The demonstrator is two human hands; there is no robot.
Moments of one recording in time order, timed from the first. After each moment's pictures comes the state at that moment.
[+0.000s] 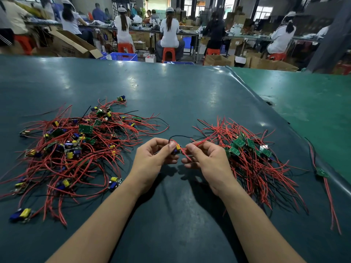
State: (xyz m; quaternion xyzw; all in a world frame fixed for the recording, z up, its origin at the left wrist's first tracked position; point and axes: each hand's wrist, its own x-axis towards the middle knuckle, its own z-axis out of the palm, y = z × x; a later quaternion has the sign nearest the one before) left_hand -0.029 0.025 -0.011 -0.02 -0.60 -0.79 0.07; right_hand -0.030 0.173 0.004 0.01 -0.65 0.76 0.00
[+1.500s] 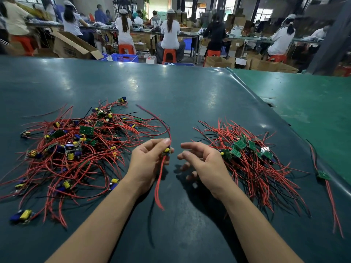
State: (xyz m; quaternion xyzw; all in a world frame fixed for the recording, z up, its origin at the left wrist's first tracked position) left_hand -0.029 0.020 -0.002 0.05 -0.53 -0.84 0.04; right_hand -0.022 0.172 0.004 0.08 -0.70 0.71 -0.04
